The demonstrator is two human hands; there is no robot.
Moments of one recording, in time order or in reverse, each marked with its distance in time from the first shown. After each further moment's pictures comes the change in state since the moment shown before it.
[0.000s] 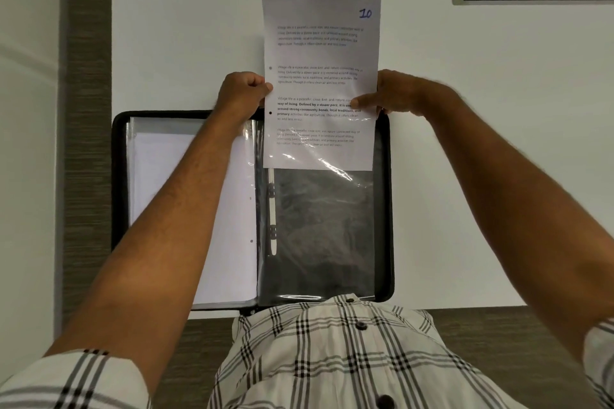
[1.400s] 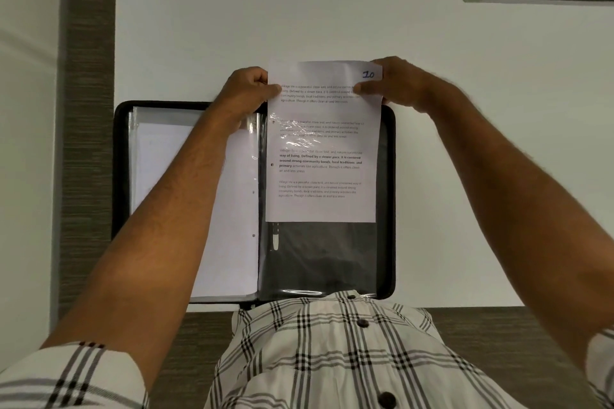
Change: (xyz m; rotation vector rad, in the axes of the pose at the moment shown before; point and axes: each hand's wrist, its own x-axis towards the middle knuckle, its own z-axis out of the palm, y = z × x) left_hand 0.001 -0.011 -0.009 0.029 -0.134 0.035; right_hand -0.002 -0.011 0.004 0.037 0.152 -0.056
